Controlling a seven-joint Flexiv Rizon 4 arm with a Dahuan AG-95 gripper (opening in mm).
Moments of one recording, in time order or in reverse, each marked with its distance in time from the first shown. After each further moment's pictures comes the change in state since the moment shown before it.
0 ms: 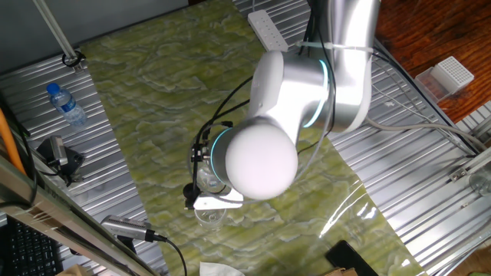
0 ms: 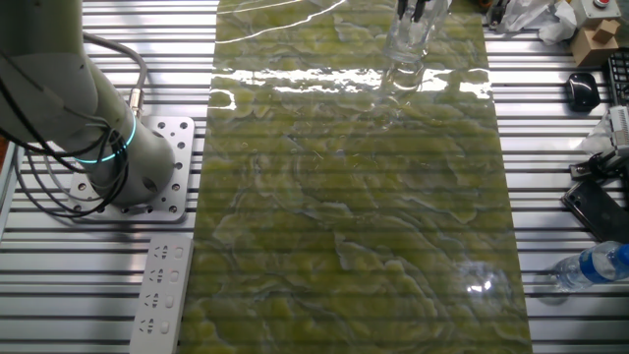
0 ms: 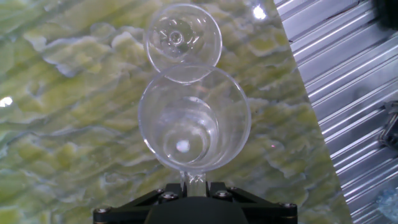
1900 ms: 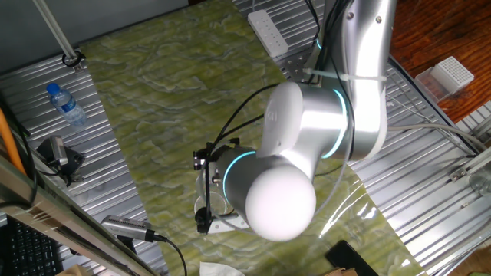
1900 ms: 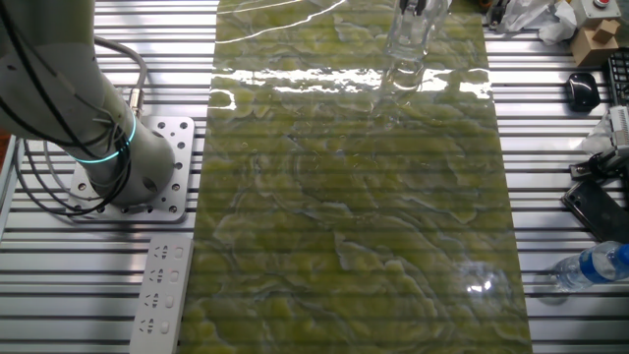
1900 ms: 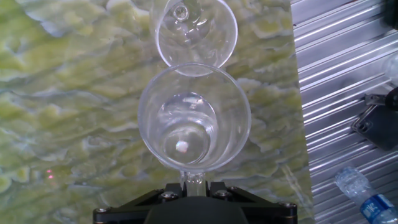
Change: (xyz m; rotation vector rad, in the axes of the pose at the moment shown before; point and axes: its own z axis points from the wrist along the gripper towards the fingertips) arm -0.005 -0.001 -0.012 0.053 0.129 -0.050
